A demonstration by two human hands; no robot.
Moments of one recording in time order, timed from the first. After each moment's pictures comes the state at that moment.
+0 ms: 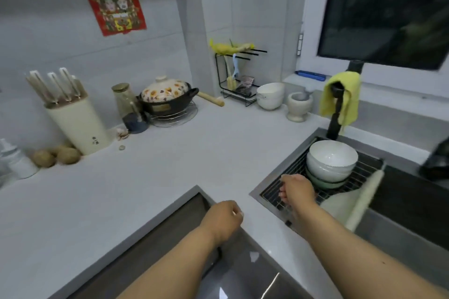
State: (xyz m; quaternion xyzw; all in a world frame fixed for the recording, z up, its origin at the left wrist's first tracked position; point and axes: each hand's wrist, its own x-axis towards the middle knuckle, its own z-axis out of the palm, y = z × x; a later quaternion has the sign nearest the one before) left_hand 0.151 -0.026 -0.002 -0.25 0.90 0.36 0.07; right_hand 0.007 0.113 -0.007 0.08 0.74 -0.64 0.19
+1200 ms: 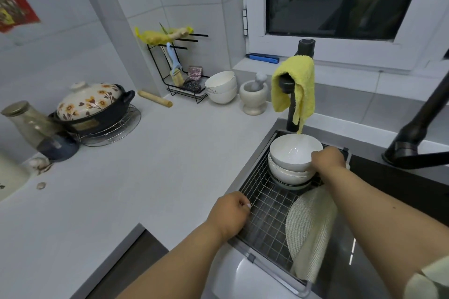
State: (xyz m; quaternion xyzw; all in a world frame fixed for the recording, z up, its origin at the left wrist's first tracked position) left_hand -0.009 0.028 -0.027 -0.18 0.90 0.39 0.12; right_hand -0.205 0.223 -0.032 0.19 0.90 -0.39 0.10
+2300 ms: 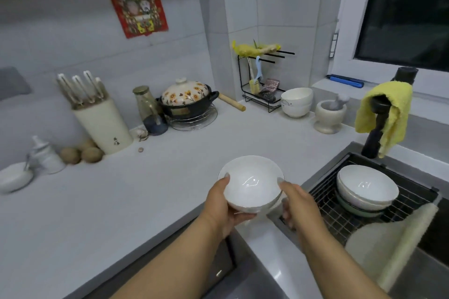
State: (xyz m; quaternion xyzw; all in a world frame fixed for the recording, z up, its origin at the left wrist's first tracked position) left_hand 0.107 -0.048 0.049 -0.39 0.41 0.82 -0.11; right_hand 0.028 0.086 0.041 -0.03 0.67 -0.68 0.29
